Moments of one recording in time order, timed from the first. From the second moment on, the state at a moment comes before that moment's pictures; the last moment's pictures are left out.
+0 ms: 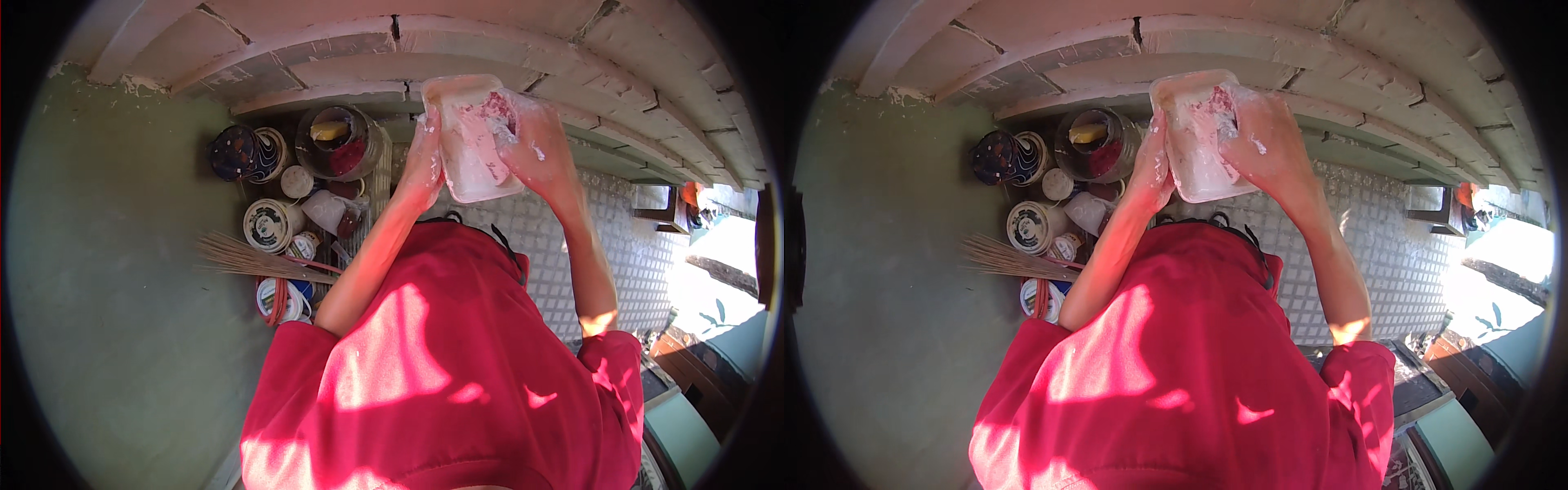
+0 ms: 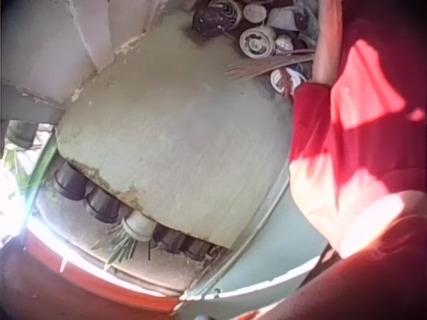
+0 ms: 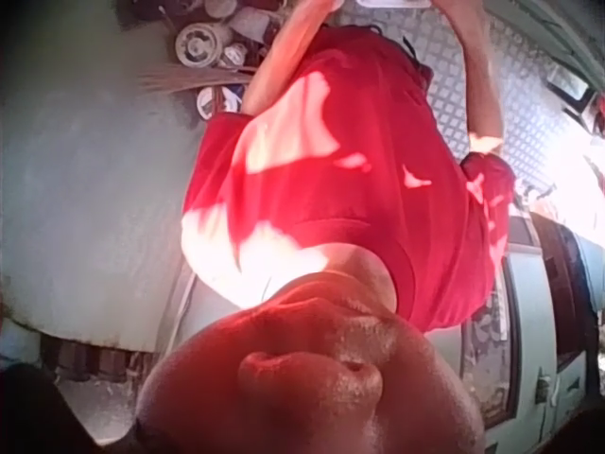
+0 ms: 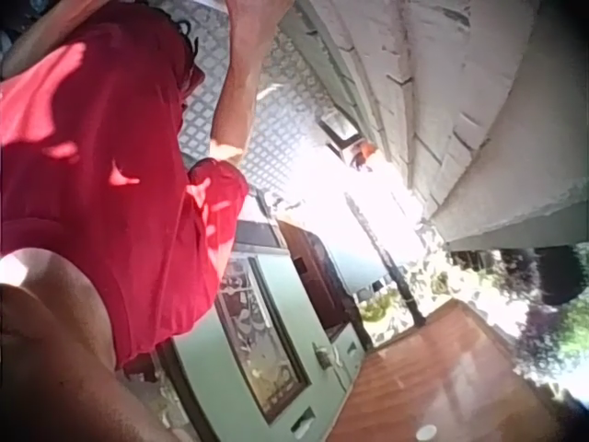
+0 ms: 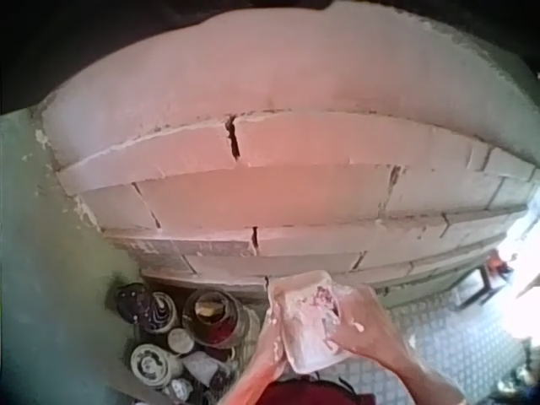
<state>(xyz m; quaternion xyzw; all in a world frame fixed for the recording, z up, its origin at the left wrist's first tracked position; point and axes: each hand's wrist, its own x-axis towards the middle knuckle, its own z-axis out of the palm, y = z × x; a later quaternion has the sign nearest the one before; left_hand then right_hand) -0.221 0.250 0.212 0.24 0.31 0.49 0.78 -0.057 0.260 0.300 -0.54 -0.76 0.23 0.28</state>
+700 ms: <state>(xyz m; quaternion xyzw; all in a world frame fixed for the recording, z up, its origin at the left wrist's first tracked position) -0.239 0.256 0.203 0.23 0.31 0.47 0.79 -0.041 0.245 0.261 -0.53 -0.59 0.41 0.45</state>
